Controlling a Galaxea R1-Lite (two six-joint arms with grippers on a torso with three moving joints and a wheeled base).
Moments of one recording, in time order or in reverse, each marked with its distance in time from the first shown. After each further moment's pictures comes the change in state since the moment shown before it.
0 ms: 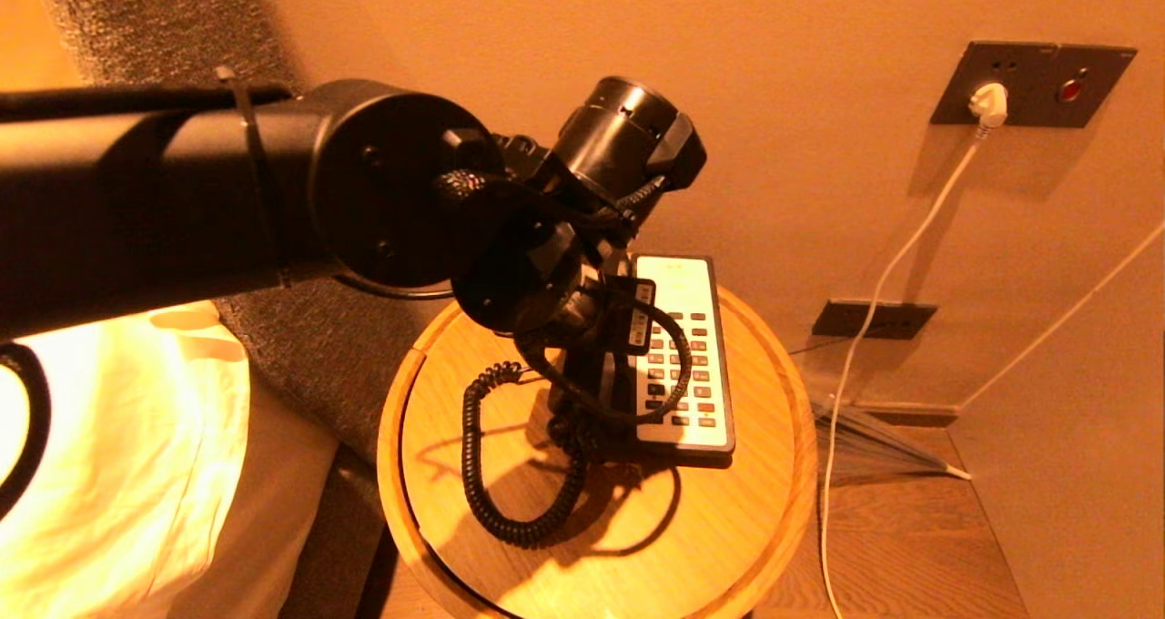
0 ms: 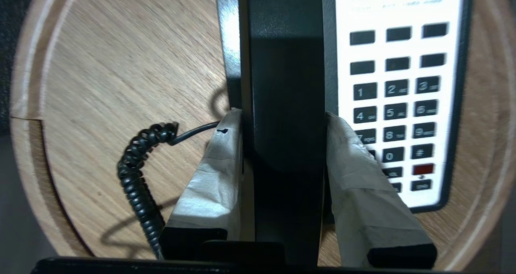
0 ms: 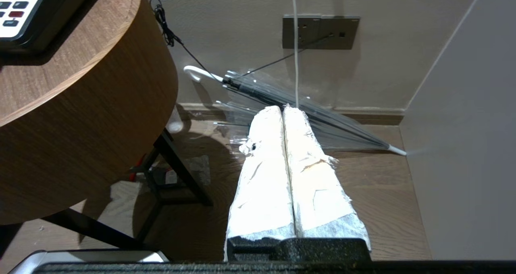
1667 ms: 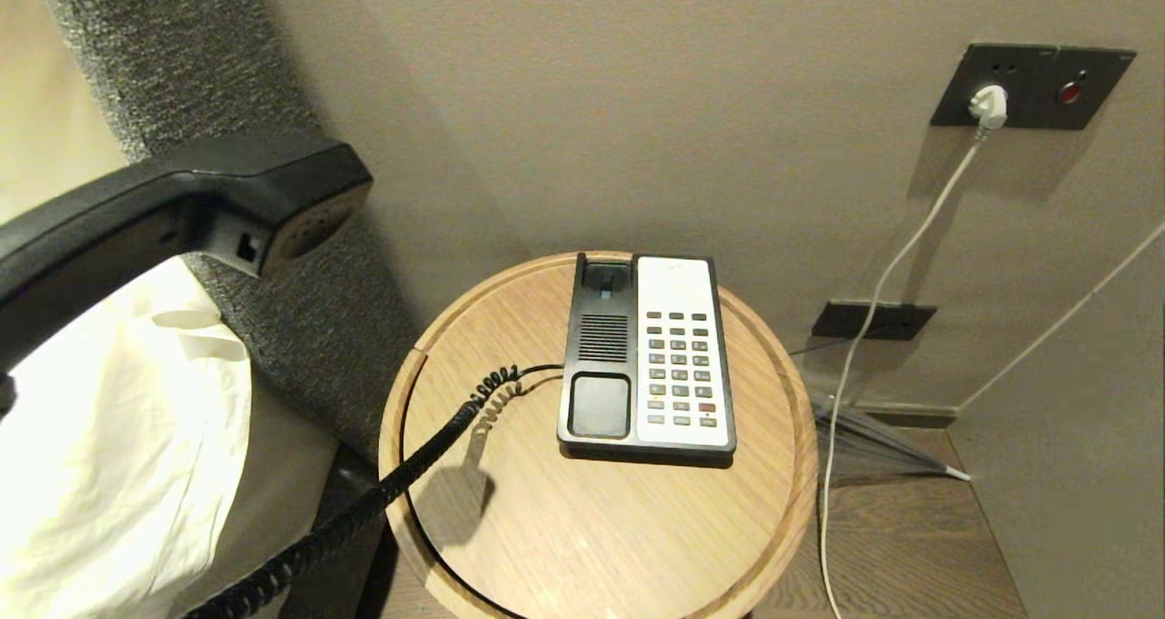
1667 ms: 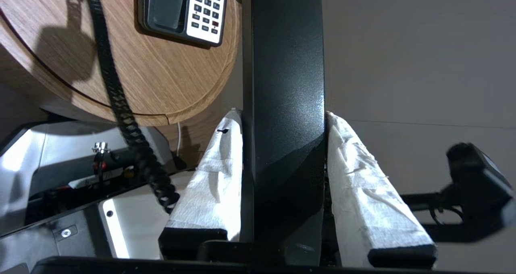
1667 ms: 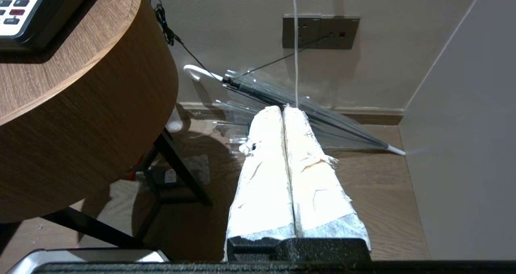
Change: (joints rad) left arm 0.024 -1.043 0.508 -0.011 -0.493 -0.496; right arm 0.000 0.000 0.000 0.002 0.000 -0.004
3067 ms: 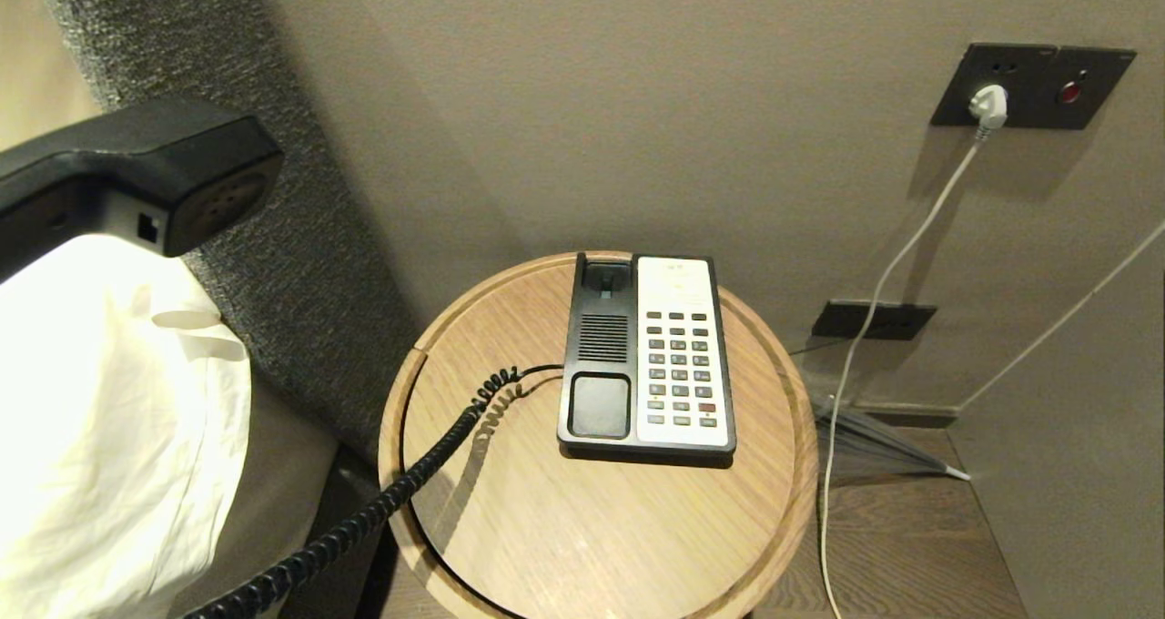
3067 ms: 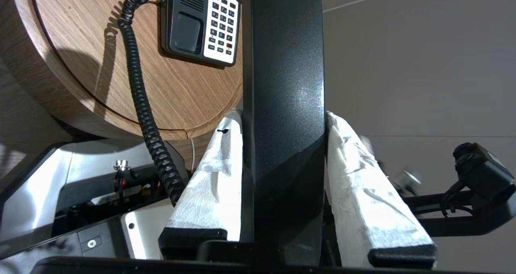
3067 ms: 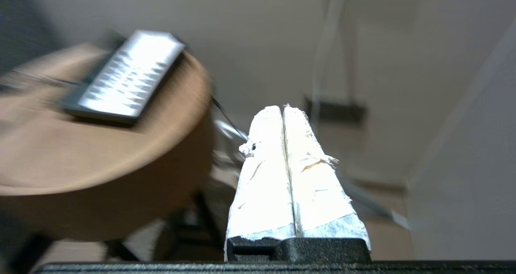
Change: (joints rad) left arm 0.007 -0.060 0.000 0.027 0.068 0.051; right arm 0.000 0.000 -0.492 0.306 0.130 -0.028
